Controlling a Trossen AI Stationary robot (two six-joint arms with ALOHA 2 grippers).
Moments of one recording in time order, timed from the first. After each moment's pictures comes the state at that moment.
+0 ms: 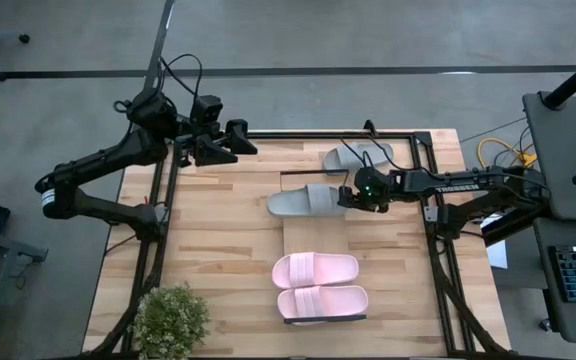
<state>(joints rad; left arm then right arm) 0.41 1.14 1.25 0.32 0.90 -0.93 -0.24 1.27 0.61 -0.29 -0.02 1.30</state>
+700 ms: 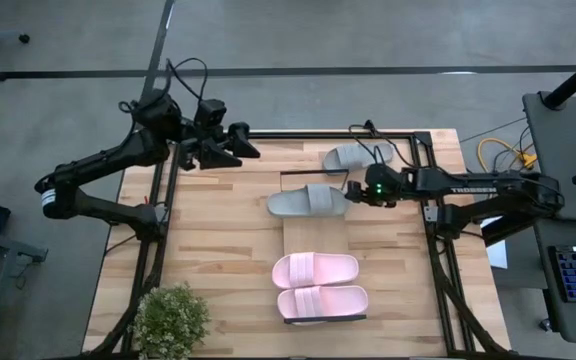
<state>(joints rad) 0.41 1.14 1.23 0.28 0.91 -0.89 -0.24 1.12 0.62 -0.39 0.06 1.28</state>
